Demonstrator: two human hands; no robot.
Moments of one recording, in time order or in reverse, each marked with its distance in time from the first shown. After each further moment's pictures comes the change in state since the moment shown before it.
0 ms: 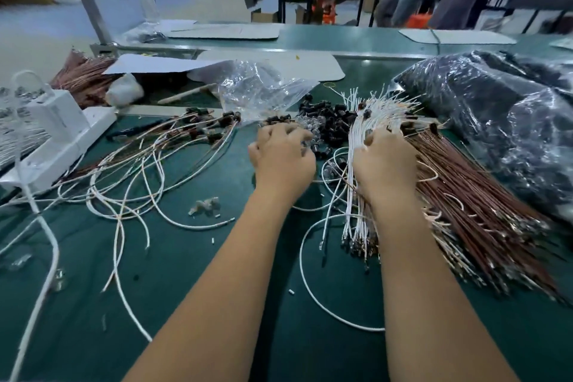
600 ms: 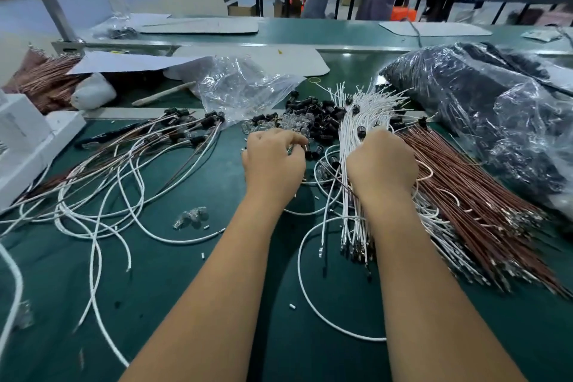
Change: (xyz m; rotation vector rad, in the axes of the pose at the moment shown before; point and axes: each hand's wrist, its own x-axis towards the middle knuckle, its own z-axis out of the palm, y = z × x) left_hand 0.001 -0.003 0.001 -0.297 0.024 -0.032; right_hand -0.001 -0.006 0.000 -0.224 0.052 0.090
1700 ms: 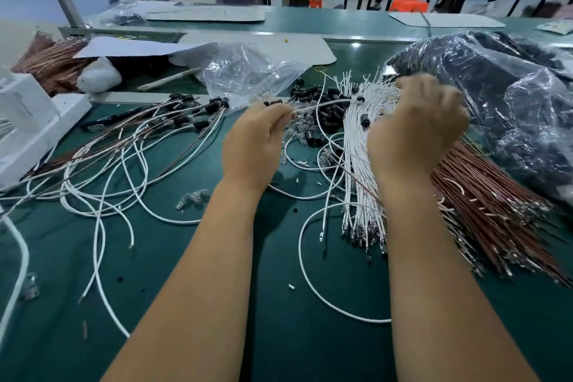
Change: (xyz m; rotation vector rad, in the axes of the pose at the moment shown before) left_hand 0.001 -0.018 -0.025 -0.013 0.147 0.302; right_hand 0.002 0.005 -0.020 0.102 0.451 -0.119
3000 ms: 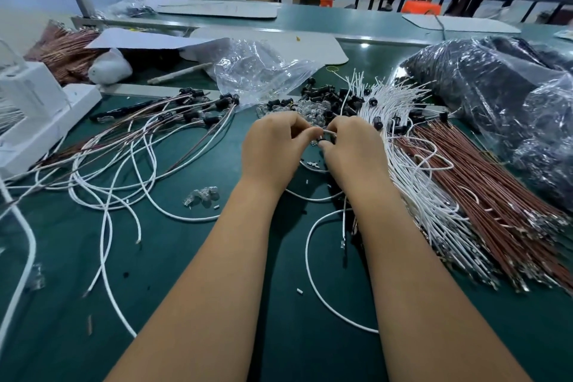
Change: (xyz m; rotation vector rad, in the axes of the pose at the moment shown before) left_hand 0.000 0.006 0.011 -0.047 -0.044 -0.143; right_hand -0.021 -0.033 0.038 0.055 -0.577 -0.231
